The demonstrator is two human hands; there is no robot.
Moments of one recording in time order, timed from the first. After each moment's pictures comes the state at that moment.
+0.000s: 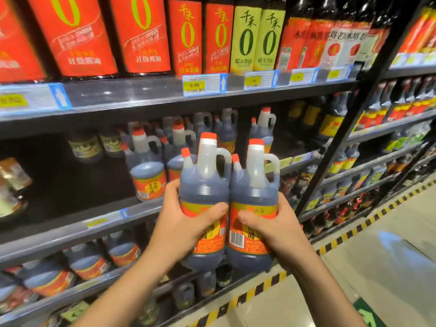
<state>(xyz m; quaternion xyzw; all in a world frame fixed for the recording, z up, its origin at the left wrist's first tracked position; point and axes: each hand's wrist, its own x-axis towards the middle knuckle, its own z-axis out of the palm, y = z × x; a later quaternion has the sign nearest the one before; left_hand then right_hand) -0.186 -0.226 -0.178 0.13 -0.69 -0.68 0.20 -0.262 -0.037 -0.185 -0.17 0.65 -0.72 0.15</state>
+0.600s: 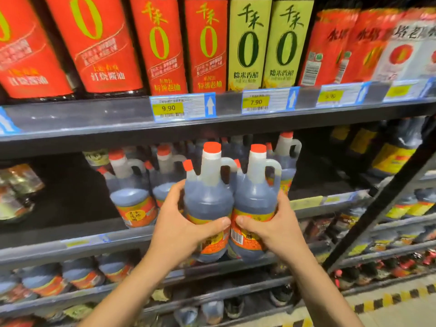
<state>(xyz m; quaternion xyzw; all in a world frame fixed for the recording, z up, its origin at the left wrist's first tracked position) -0.309 -0.212 -0.183 0.19 -0.75 -0.55 0.32 -0.445 -0.055 -0.223 -0.26 0.66 -0.69 0.14</state>
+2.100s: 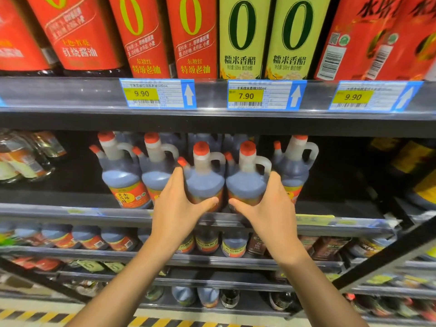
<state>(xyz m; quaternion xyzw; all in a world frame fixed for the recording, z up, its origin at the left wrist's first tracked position) -0.375 -0.212 -0.221 0.35 -0.83 -0.28 0.32 -0.521 -0.073 -0.225 -0.35 0.84 -0.40 -0.04</state>
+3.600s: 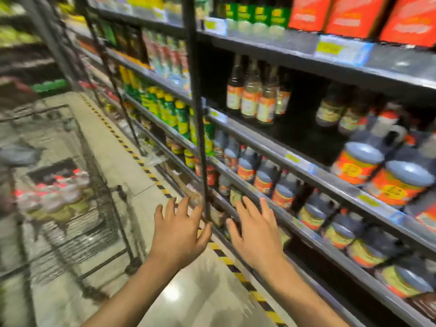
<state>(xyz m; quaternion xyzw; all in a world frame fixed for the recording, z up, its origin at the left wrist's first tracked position) 0.073 -0.149 -0.267 0.67 -0.74 0.04 0.05 -0.116 -0.157 -0.274 -0.74 0.65 -0.11 0.10</state>
